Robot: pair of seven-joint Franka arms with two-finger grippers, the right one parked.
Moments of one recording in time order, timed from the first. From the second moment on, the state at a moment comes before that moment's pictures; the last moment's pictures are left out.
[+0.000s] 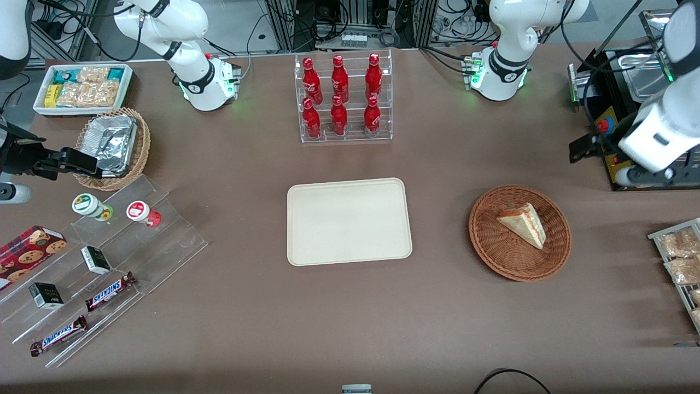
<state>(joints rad) -0.01 0.07 -0.05 -1.62 0.01 1.51 -0.04</state>
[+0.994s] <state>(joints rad) -0.02 0.17 -0.05 -1.94 0.01 1.97 -0.27</state>
